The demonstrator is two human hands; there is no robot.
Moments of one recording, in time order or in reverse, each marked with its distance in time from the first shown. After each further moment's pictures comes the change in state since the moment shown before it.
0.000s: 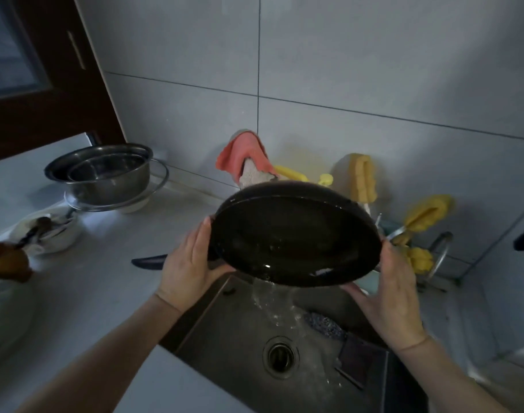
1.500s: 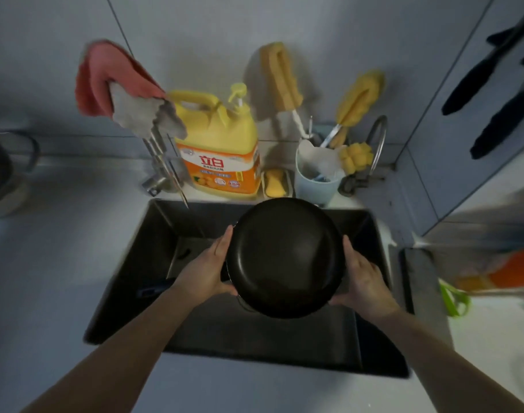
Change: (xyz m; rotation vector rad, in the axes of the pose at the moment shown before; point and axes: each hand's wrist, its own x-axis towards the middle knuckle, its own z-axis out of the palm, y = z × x) left_hand -0.057 0.013 0.157 -0.232 -0.951 0.021; right_hand -0.179 0.034 0.021 -0.012 -0.673 0.729
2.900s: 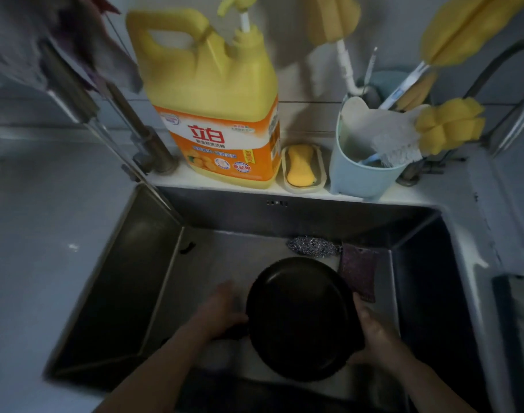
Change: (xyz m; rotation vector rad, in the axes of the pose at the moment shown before) left_hand 0.031 -0.095 0.131 -0.168 -0.301 -0.508; right_hand 0.037 0.090 0.158 0.105 -0.445 0.137
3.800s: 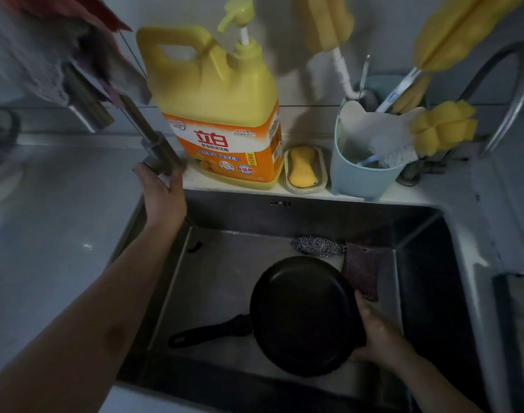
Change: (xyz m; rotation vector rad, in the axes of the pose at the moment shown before) left_hand 0.004 0.069 -0.192 -0.662 0.962 0.058; right_hand -0.007 -0.010 -0.009 0.012 -0.014 0.052
